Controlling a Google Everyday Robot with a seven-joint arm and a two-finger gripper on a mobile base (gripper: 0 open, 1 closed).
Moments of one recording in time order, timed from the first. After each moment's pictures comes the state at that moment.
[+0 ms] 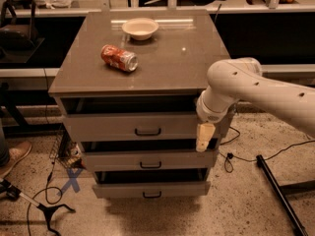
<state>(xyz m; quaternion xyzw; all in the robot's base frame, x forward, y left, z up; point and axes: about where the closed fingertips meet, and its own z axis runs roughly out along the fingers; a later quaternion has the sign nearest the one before) 0.604 -0.146 0.667 -0.68 0.71 0.00 0.15</state>
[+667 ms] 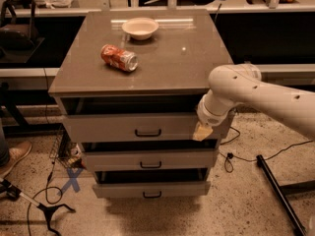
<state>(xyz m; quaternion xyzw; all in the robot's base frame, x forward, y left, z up) 0.608 -0.155 0.640 -0.67 0.73 0.01 0.14</state>
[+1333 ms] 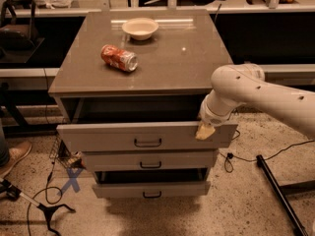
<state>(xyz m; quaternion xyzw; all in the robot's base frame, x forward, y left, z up) 0.606 -0.157 0.644 -0.66 0.74 0.01 0.14</state>
